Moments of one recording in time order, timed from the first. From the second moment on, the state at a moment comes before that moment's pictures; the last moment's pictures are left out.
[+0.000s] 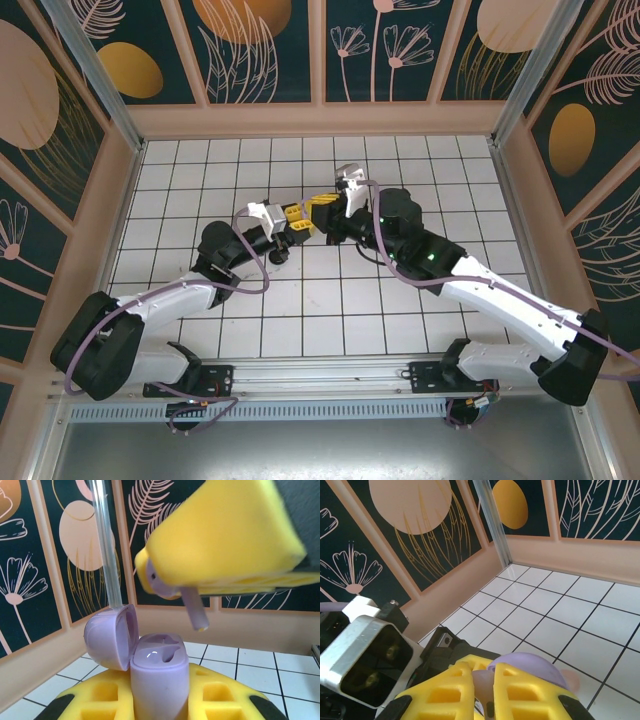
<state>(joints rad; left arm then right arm) -0.60 1.31 0.55 1.01 0.58 -0.05 0.92 1.16 1.06 -0.06 -0.04 0.33</state>
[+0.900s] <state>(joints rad) -0.61 1.31 0.55 1.01 0.59 -0.06 0.92 1.16 1.04 -0.03 -0.03 0.33</state>
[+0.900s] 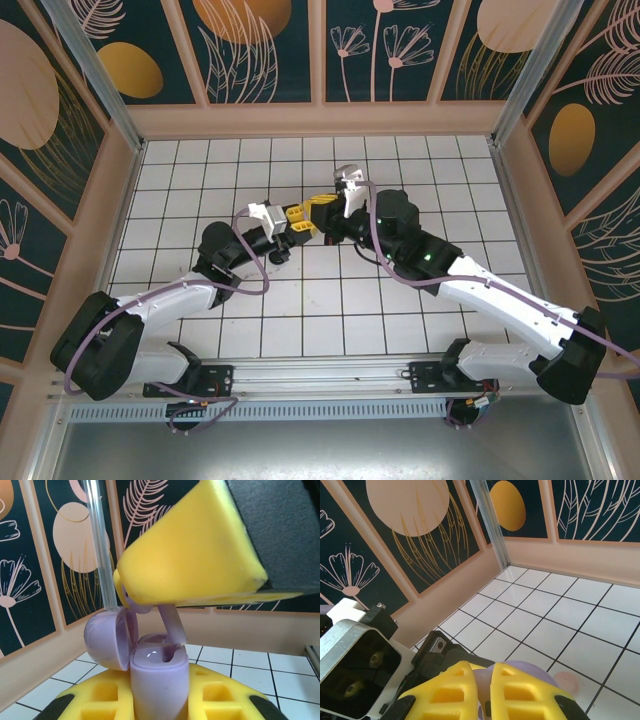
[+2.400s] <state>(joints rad) -0.62 1.32 0.56 1.00 0.60 -0.06 0.88 1.13 1.00 0.00 -0.05 0.36</state>
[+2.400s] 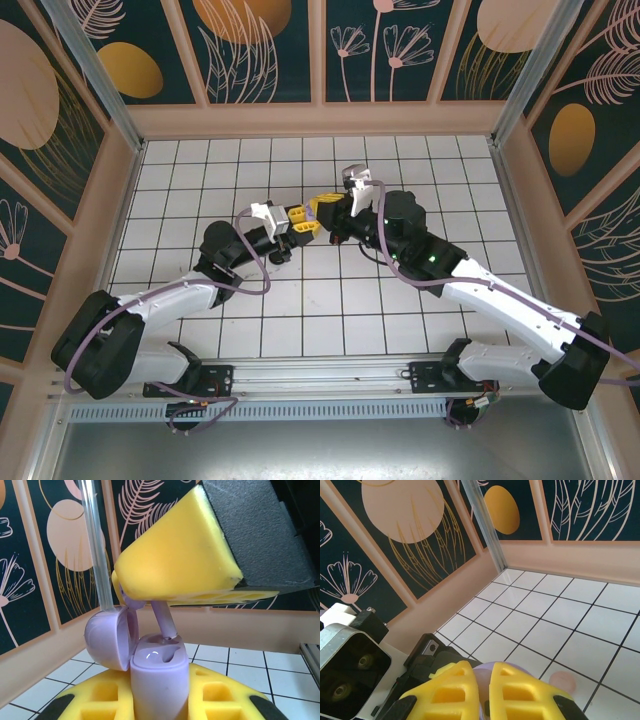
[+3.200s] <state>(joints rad) -0.62 1.33 0.58 0.99 0.59 -0.06 0.91 1.14 1.00 -0.04 -0.06 0.36</state>
